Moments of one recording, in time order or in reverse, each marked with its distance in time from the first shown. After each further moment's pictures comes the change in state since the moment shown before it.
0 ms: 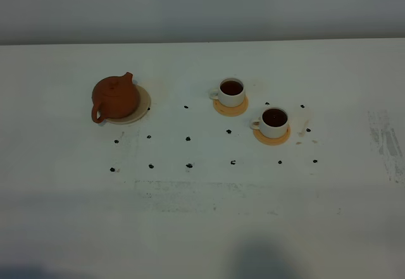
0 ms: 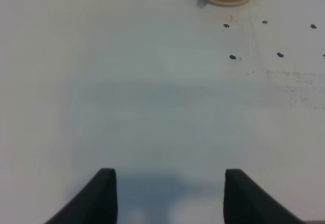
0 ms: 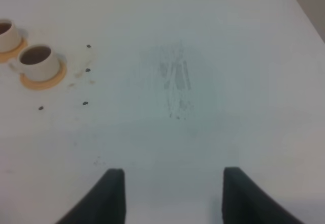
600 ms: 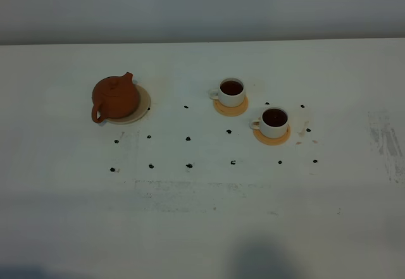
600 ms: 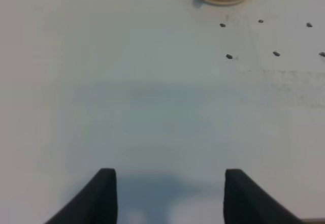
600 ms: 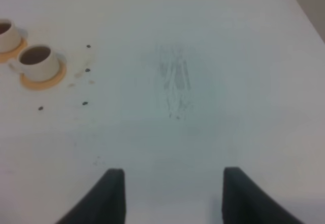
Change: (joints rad) left arm -0.013 0.000 0.000 -0.001 0.000 0.001; right arm 0.000 0.000 0.000 -0.001 0.000 0.000
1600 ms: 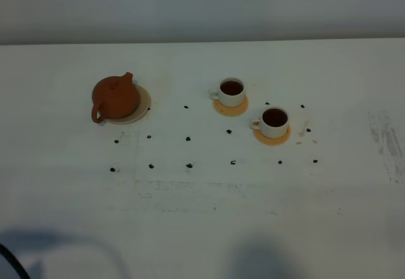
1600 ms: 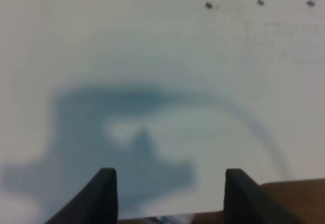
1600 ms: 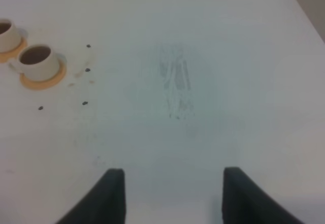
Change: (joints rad) left arm 0.000 0.301 -0.031 -0.076 -0.034 0.027; right arm 0.000 0.000 0.000 0.000 0.000 0.000
